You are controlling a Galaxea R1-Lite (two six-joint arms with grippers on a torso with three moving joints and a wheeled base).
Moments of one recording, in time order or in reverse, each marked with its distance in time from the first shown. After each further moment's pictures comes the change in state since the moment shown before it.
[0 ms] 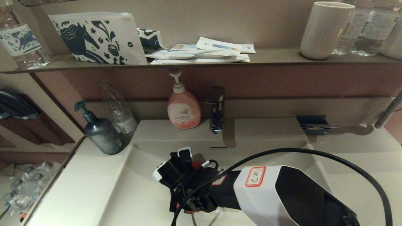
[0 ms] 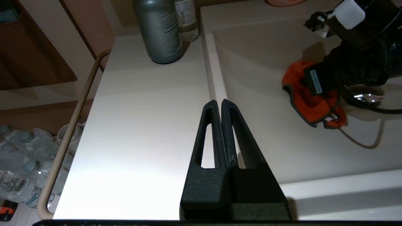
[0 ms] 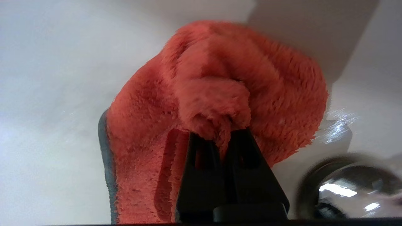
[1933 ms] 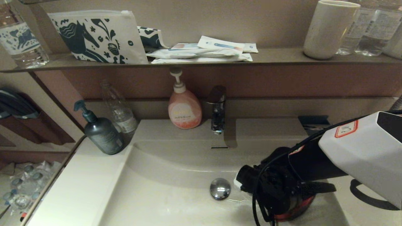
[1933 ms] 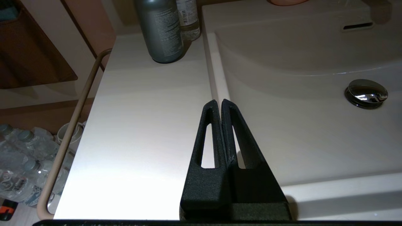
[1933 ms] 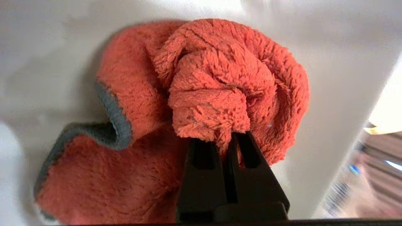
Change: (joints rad) left arm 0.000 0.000 0.000 0.000 0.000 0.000; right arm -0.229 -0.462 0.719 0.593 -0.262 0.094
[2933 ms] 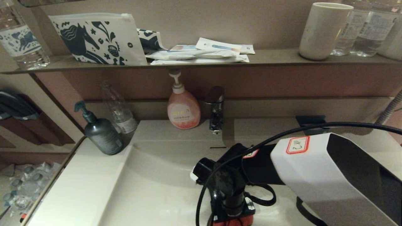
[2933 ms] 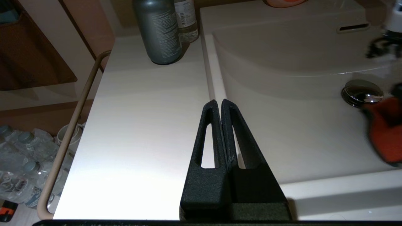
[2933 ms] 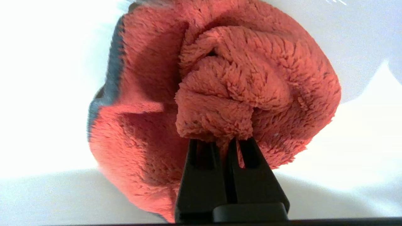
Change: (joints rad) left arm 0.000 0.000 0.000 0.000 0.000 0.000; right arm 0.162 0.263 -0.550 0.030 0.717 0.120
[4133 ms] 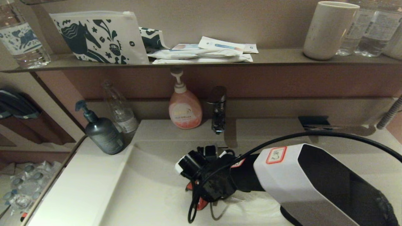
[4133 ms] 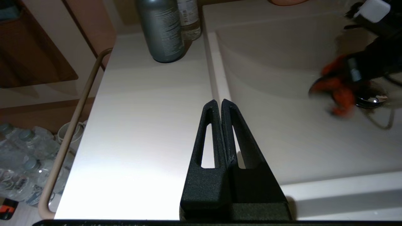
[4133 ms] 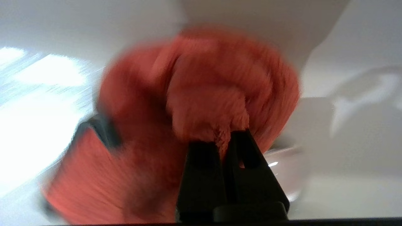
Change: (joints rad) left arm 0.000 0.000 0.000 0.001 0.000 0.000; right arm -0.030 0.068 0.022 -0.451 -0.550 -0.027
